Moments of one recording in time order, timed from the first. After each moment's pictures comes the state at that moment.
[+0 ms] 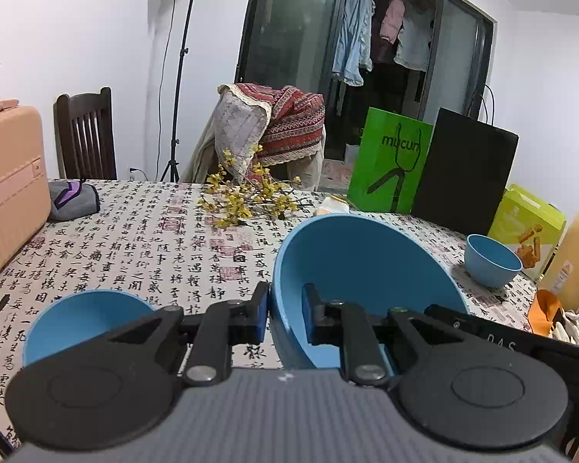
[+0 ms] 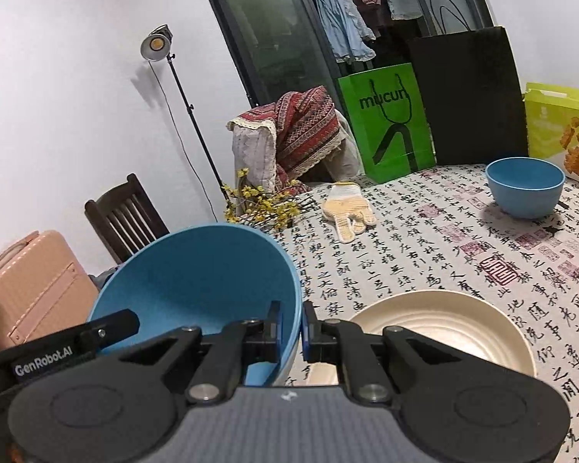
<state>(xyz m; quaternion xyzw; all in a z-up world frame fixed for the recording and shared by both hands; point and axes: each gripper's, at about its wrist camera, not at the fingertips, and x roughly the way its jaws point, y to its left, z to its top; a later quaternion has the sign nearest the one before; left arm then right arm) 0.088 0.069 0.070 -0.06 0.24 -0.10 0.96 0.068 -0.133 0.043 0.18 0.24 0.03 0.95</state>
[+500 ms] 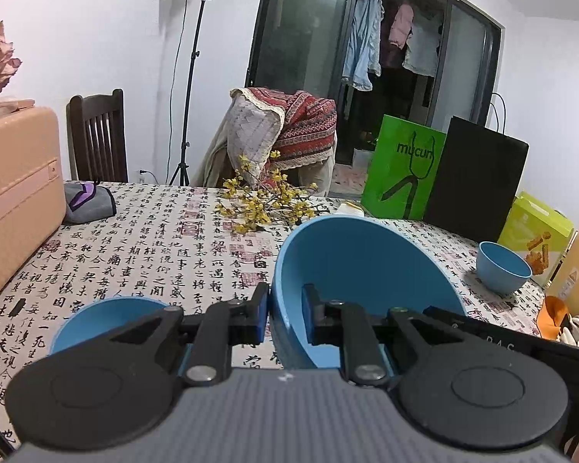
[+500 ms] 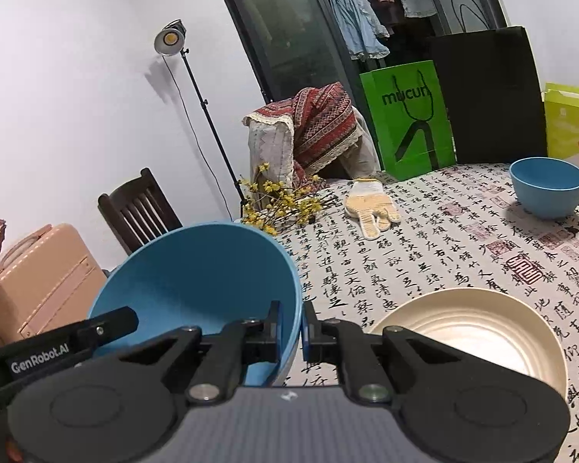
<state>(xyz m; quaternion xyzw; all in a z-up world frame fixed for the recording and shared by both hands) 0.089 0.097 0.073 -0.06 0.24 -0.09 0.96 0.075 -0.106 0.045 0.17 0.24 0.05 0.95</state>
